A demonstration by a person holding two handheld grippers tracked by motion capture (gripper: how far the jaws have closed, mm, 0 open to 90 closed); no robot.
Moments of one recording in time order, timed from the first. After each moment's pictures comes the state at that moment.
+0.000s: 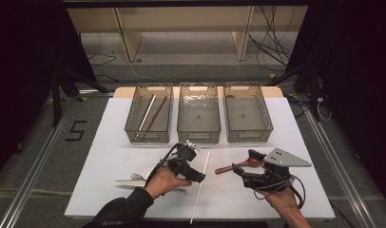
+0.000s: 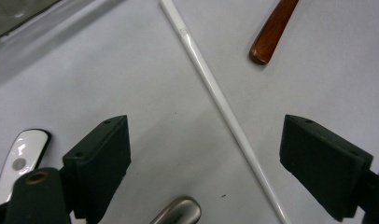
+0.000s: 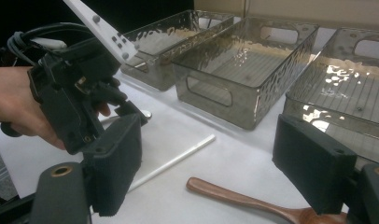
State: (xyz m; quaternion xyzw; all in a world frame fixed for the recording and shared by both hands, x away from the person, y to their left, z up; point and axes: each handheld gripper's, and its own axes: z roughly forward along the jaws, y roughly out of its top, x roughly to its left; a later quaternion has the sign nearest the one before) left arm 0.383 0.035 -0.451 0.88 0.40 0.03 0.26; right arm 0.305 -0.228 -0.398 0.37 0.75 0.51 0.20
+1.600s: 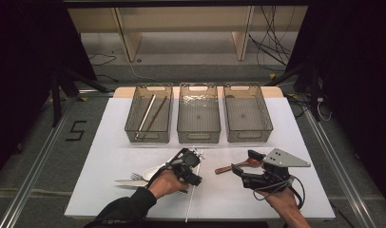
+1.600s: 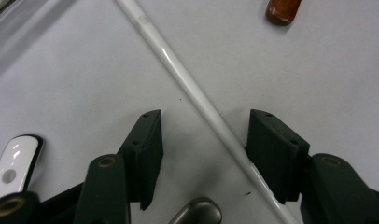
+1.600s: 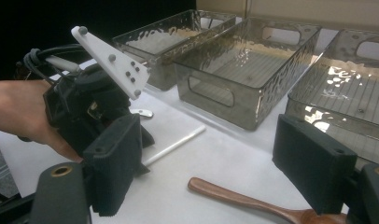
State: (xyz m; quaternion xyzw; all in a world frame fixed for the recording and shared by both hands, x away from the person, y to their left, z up) left arm 0.380 0.024 -0.469 0.91 0.35 0.07 0.21; right arm 0.304 -0.226 -0.398 0.37 0.75 0.51 0.20
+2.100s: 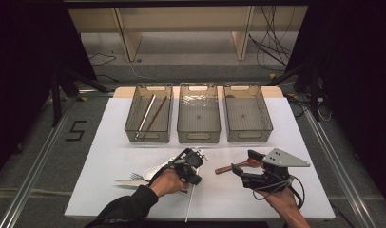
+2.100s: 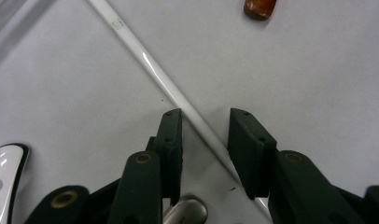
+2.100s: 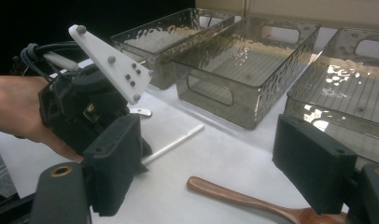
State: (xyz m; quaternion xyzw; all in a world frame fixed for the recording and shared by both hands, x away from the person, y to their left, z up) left arm 0.380 0.019 -0.465 0.92 0.33 0.05 0.19; right arm 0.305 -0.226 -0.399 0.37 0.75 0.51 0.20
